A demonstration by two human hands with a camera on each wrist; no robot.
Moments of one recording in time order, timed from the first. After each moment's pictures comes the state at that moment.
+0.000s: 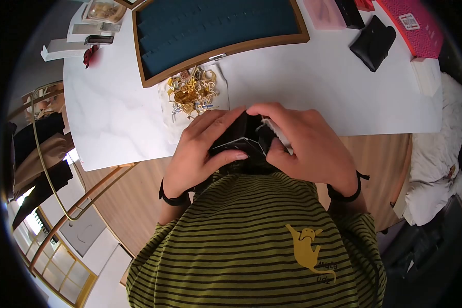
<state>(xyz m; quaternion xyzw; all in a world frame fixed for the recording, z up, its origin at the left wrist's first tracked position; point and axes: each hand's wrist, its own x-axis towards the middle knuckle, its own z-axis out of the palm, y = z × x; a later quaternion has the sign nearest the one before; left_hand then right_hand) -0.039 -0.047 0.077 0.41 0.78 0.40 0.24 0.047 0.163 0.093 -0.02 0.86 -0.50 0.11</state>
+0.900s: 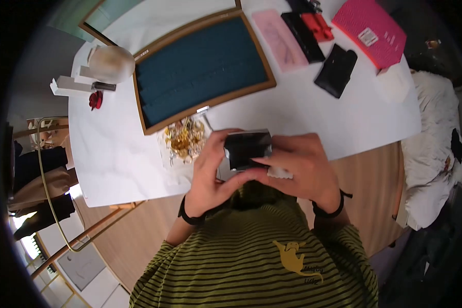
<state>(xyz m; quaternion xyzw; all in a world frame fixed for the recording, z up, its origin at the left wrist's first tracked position) -0.036 0.011 0.084 0.46 0.68 0.56 0.11 0.054 0.191 0.110 -0.10 0.87 -0.43 -0.20</state>
